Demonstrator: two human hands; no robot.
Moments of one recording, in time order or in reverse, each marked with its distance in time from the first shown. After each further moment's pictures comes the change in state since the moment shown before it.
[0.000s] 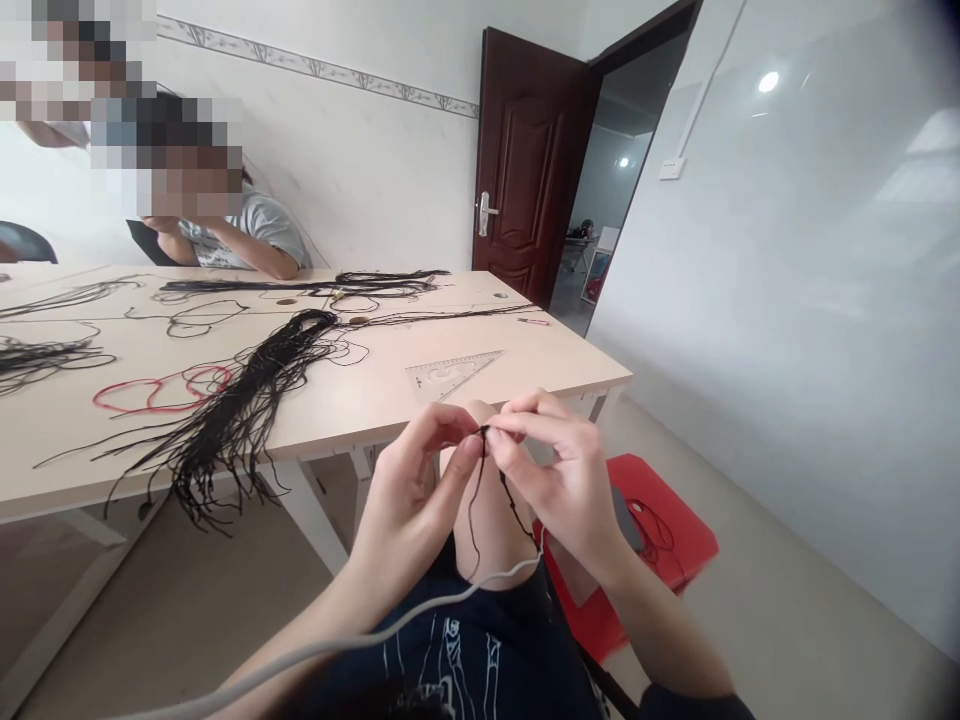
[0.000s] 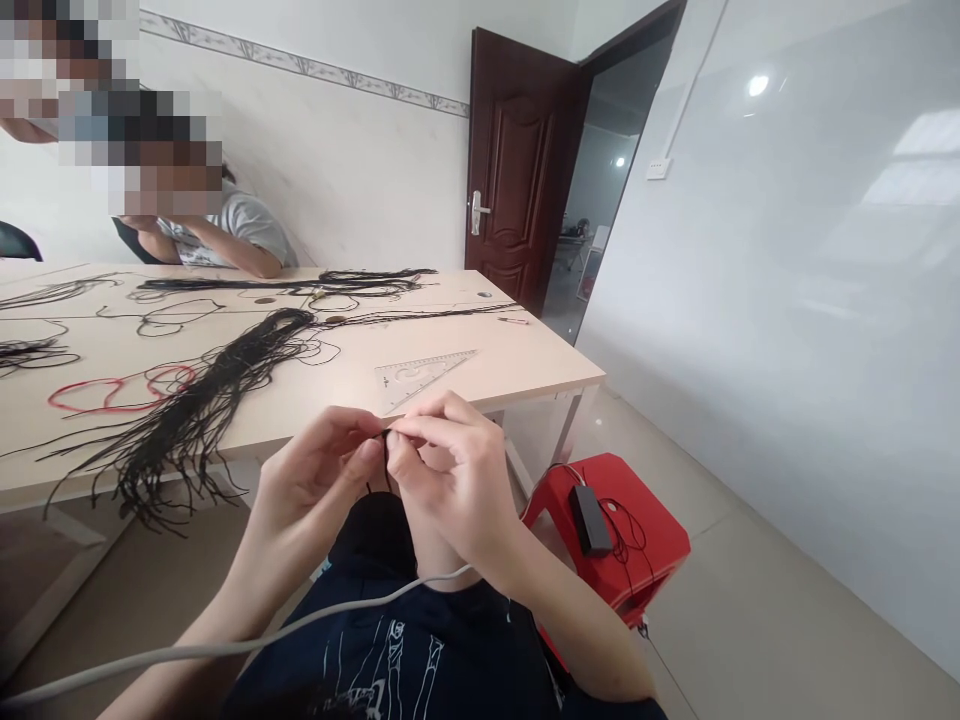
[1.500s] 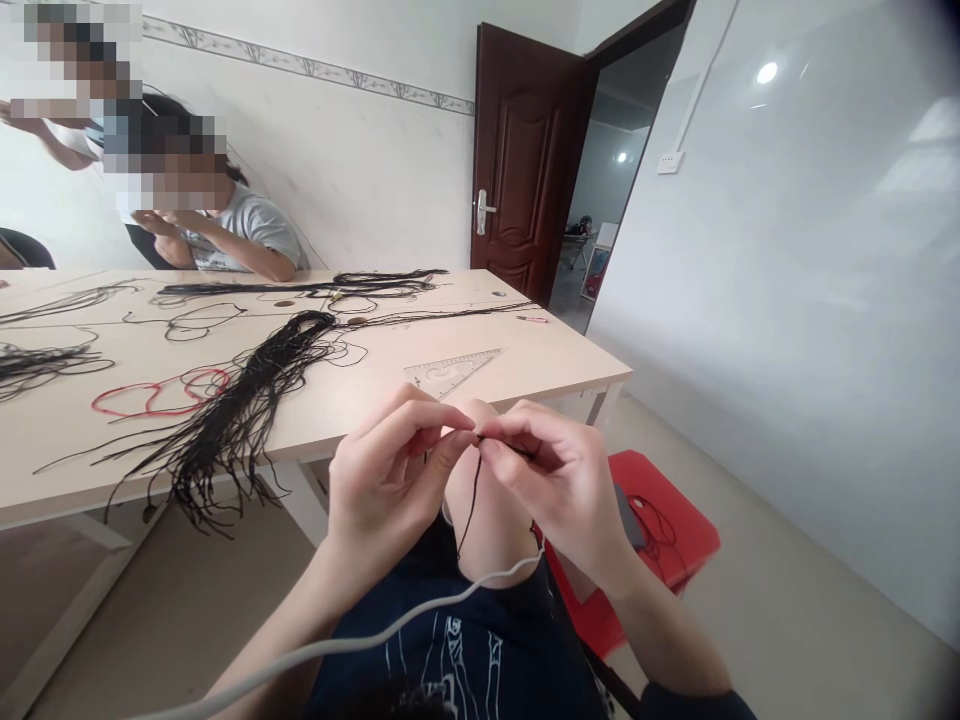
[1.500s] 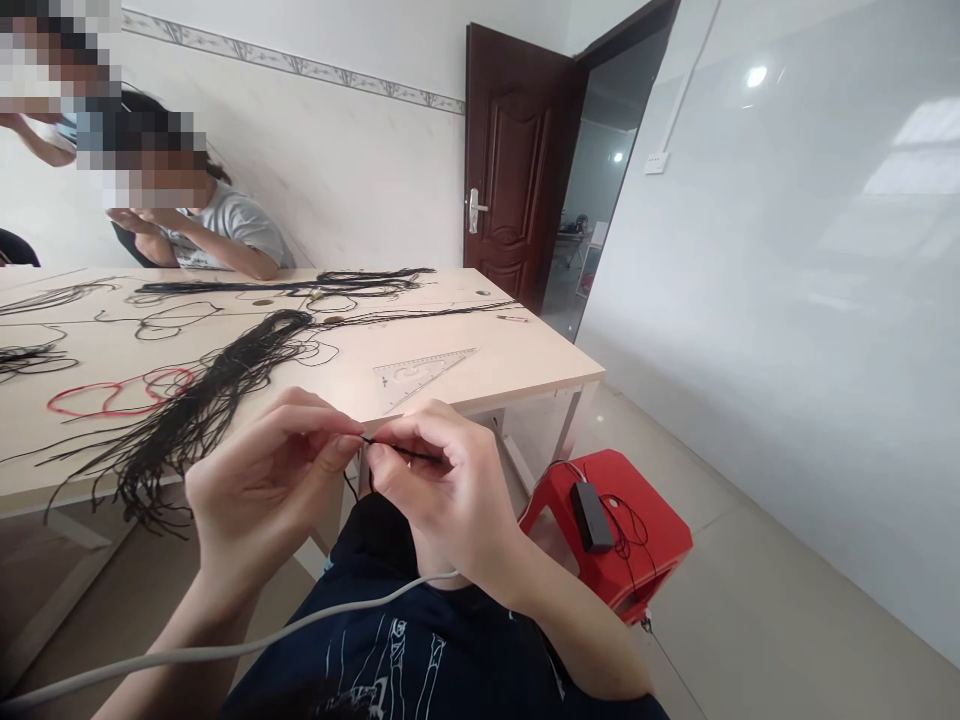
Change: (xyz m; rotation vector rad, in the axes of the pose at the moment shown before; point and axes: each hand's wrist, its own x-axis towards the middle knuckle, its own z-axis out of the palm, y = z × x) left_hand 0.016 0.006 -0.007 0.248 0.111 0.420; right_hand -0.003 -0.012 -0.001 0.309 -0.058 0.212
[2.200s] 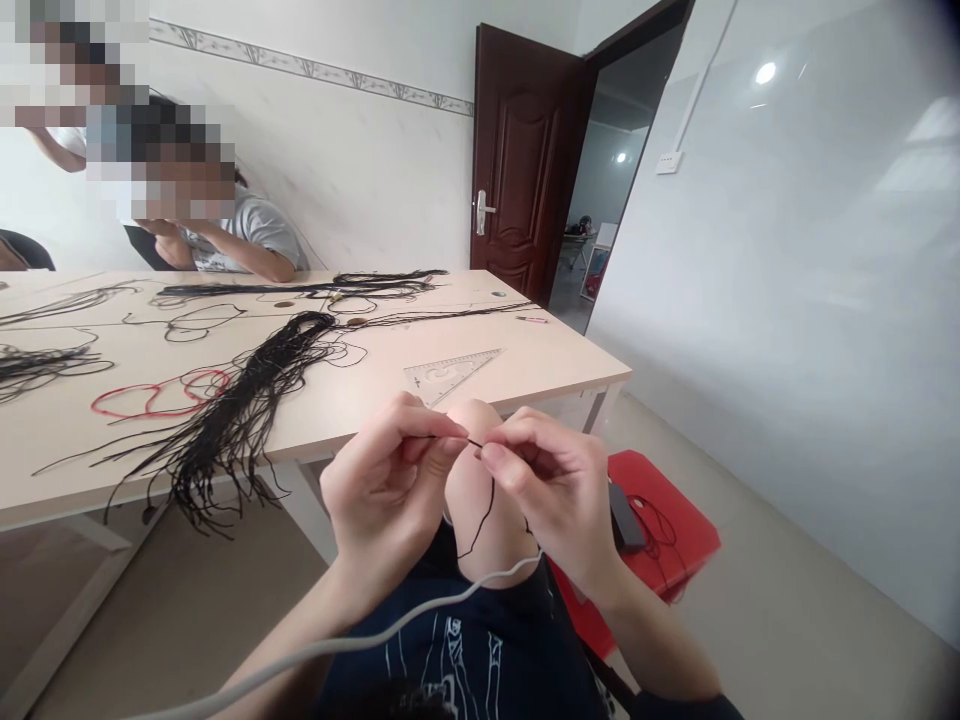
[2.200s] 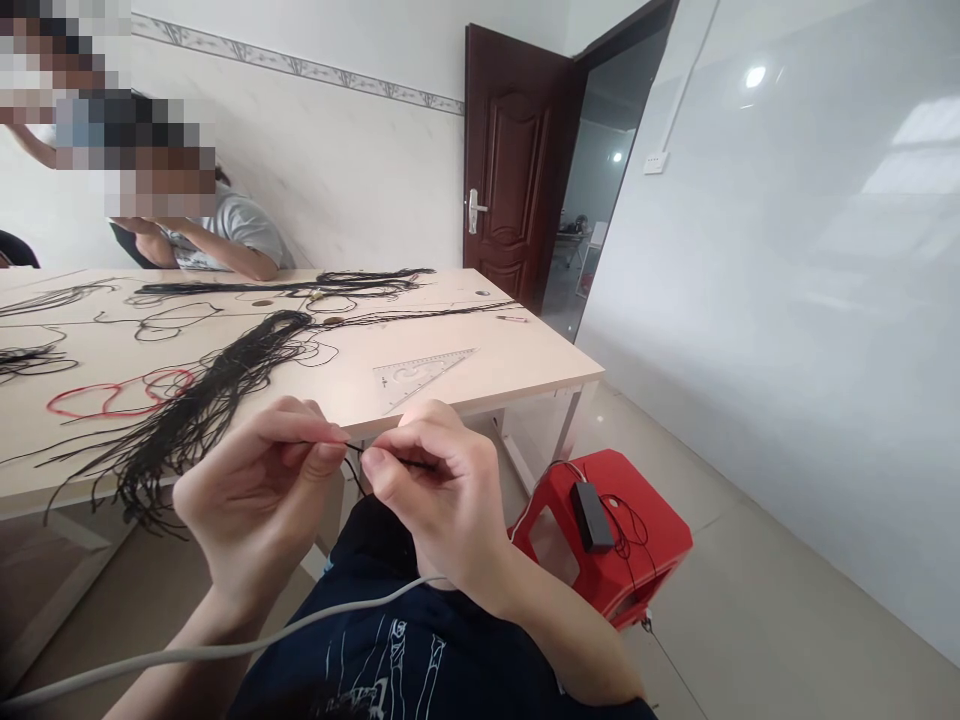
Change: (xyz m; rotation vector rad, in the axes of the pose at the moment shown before) left_hand -0.006 0.001 0.006 -0.142 0.124 -0.041; right_hand -0.005 0.004 0.006 0.007 0.076 -0.053
